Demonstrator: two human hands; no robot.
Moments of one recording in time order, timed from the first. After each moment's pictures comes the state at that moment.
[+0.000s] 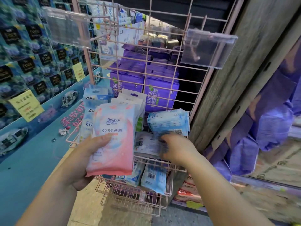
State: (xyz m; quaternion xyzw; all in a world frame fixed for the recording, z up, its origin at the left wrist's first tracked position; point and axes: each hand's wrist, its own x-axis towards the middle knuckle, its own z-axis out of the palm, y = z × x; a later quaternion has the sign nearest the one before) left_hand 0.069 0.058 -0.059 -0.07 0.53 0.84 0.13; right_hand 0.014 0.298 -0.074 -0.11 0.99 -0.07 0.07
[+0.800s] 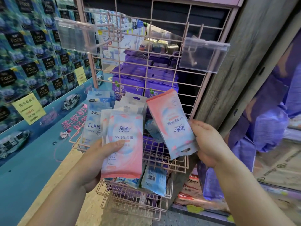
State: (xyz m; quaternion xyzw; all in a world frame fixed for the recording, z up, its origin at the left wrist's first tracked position) left_hand 0.081 0.076 -0.060 -0.09 0.57 0.81 0.11; right_hand 0.043 0.331 -0.025 0.07 0.70 -0.71 0.05
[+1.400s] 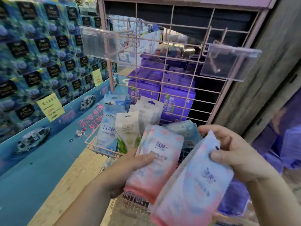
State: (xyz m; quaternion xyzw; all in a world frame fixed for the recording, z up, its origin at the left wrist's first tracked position) left_hand 0.083 0.098 -0.058 -0.04 0.56 0.80 0.21; right_hand 0.048 0.358 -0.015 -0.18 0.62 -0.74 0.18
